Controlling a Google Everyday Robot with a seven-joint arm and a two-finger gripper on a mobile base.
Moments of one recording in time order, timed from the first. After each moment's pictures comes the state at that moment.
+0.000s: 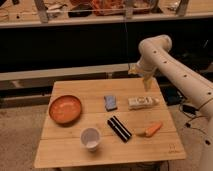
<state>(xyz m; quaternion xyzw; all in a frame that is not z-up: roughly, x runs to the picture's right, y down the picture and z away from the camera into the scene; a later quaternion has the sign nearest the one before) 0.228 -0.028 0.801 -0.24 -0.11 -0.27 0.93</state>
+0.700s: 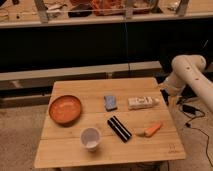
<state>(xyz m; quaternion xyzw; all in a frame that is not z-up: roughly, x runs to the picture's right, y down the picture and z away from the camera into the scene) 0.346 0.097 0.781 -0.30 -0.09 -0.16 0.93</state>
